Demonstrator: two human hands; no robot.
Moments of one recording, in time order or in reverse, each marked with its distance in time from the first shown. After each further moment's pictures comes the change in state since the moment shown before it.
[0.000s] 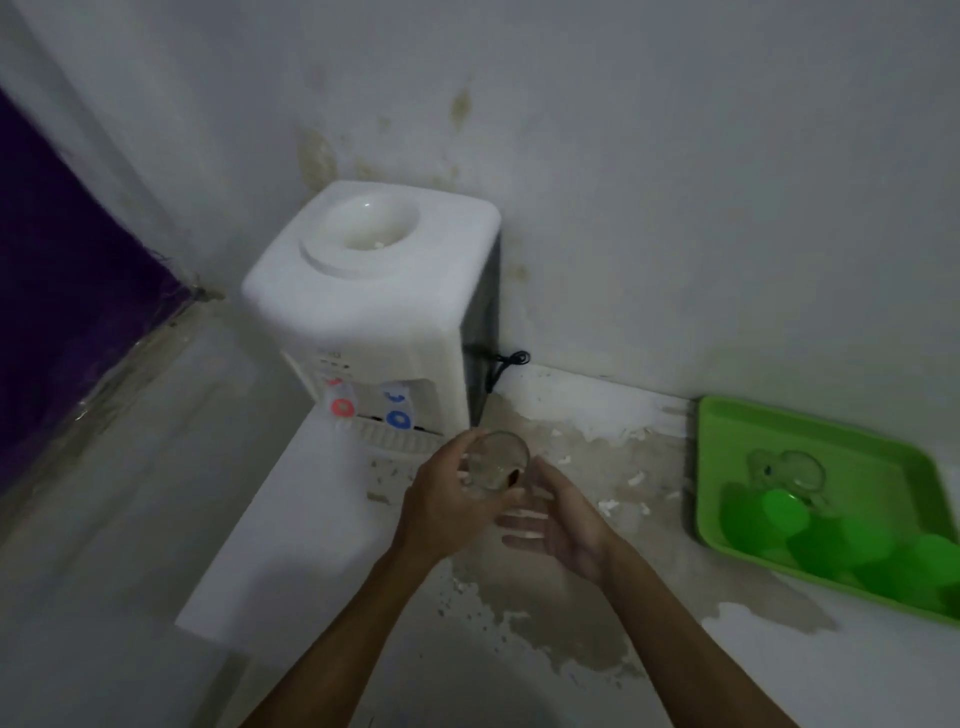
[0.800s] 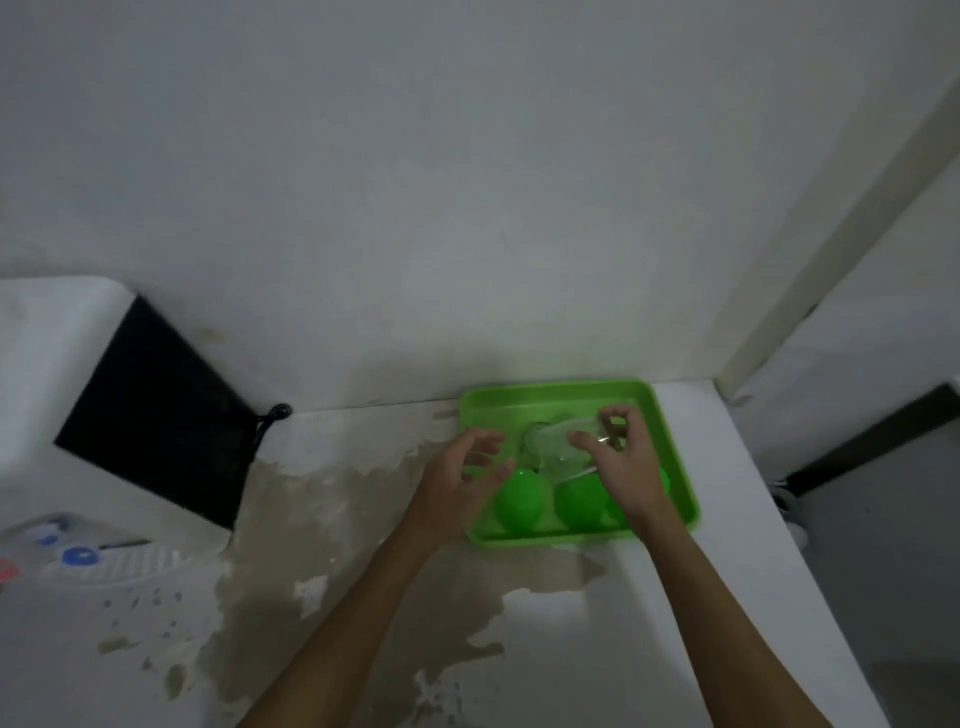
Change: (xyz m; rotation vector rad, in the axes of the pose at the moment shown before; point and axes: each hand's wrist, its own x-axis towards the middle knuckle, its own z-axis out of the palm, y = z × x) left_hand 0.049 0.148 0.291 -0.116 -0.438 0.115; right_hand -0.128 -0.083 -0.329 -0.158 0.826 -0.646
